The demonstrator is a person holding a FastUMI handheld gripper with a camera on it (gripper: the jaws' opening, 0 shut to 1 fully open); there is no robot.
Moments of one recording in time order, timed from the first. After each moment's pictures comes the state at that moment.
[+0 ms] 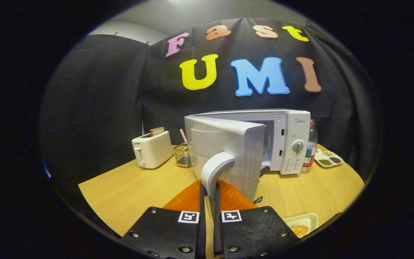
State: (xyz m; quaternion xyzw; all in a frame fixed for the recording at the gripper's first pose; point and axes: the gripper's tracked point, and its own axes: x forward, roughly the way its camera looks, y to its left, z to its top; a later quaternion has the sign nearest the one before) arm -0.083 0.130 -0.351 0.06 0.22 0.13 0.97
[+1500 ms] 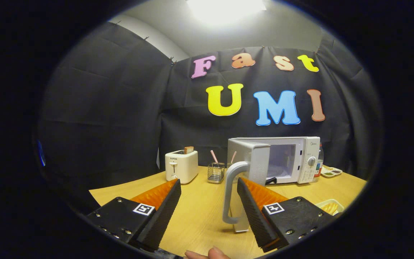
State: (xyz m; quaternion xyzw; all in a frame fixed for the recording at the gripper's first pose) arm -0.172 0.239 -0.299 0.00 0.09 0.13 0.99
